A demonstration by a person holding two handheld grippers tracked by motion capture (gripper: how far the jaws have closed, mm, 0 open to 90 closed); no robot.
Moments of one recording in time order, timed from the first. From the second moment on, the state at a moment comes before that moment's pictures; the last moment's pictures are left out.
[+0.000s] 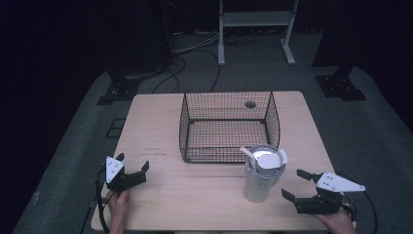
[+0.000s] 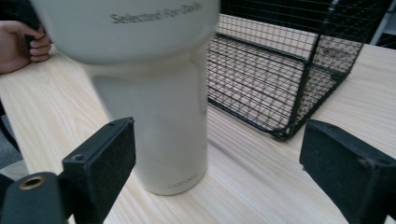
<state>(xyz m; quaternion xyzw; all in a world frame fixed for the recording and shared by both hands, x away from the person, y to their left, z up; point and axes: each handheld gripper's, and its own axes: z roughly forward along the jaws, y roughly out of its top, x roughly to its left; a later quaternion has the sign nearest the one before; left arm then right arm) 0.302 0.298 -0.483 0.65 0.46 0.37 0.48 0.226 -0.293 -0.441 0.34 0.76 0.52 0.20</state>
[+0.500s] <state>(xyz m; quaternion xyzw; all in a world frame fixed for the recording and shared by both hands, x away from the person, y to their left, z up) 0.302 0.298 -0.483 0.66 0.46 0.37 0.48 0.220 -0.271 -0.436 0.31 0.77 0.53 0.19</state>
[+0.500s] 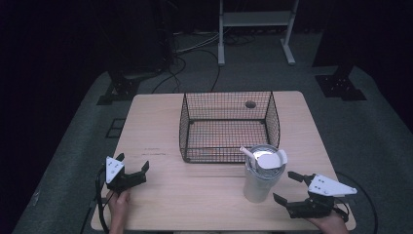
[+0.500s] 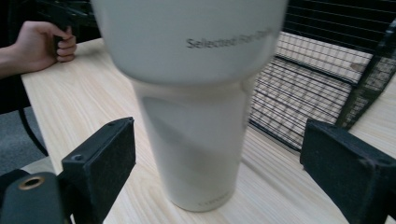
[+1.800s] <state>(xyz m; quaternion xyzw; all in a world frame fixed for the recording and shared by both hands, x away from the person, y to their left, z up) 0.301 0.298 -0.483 0.66 0.45 0.37 0.48 0.245 -0.221 -0.452 0.29 0.76 0.54 0.22</state>
